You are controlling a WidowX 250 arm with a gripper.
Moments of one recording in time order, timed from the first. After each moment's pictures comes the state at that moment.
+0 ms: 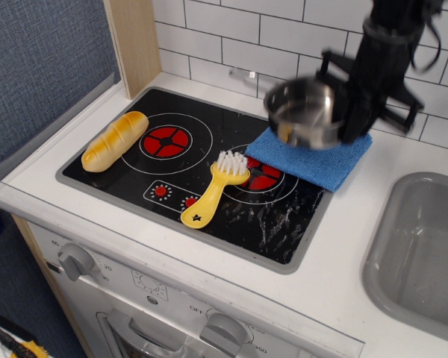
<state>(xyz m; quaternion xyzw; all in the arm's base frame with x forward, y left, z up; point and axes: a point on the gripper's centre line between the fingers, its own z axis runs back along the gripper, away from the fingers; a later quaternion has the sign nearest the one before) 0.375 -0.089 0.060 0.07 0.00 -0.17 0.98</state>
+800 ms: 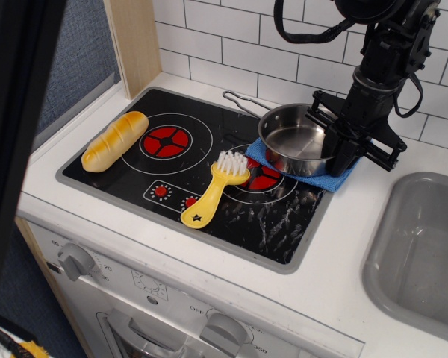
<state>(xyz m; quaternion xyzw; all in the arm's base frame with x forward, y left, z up) 0.382 -0.092 0.018 0.06 0.01 -0.16 0.99</state>
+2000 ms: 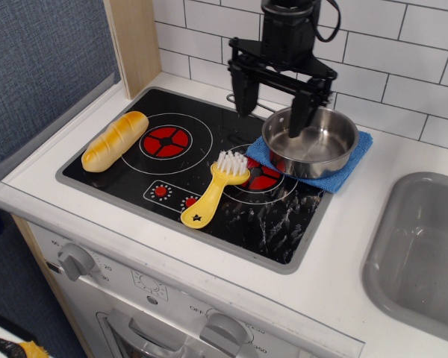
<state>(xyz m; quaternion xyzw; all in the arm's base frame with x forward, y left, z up) 0.350 -0.024 0.086 0.01 -0.01 -0.07 1.00</state>
